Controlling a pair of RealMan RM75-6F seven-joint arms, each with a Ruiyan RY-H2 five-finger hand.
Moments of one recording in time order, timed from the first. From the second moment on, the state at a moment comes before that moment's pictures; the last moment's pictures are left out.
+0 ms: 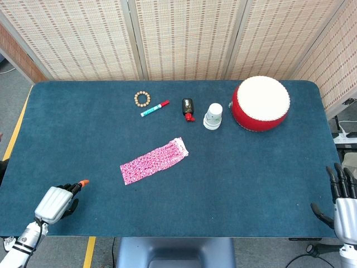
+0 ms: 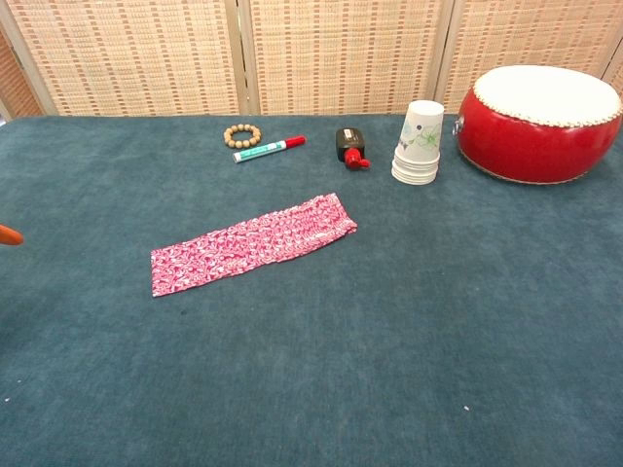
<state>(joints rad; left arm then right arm) -0.29 -1.25 0.08 -1.42 1.62 1.26 0.11 -0.09 -1.15 0.07 -1.72 -1.58 1.71 -0.25</state>
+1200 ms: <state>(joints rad) -0.50 -1.46 -0.05 -1.46 1.33 0.92 0.45 -0.08 -1.15 0.07 -1.69 -1.63 1.72 -0.20</state>
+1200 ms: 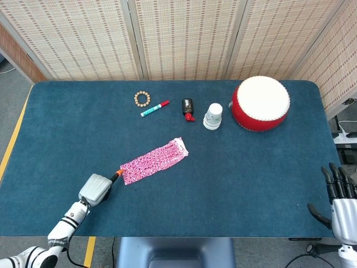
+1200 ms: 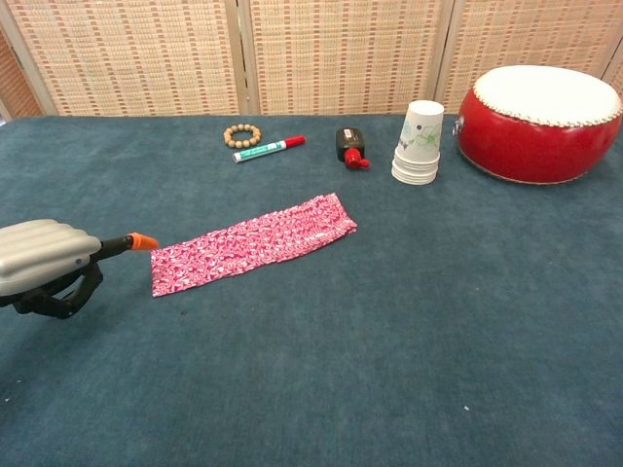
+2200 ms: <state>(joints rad) -0.55 -1.50 -0.01 -1.42 1.17 0.88 0.54 -0.09 -1.15 0.06 -1.70 -1.65 1.74 -0.19</state>
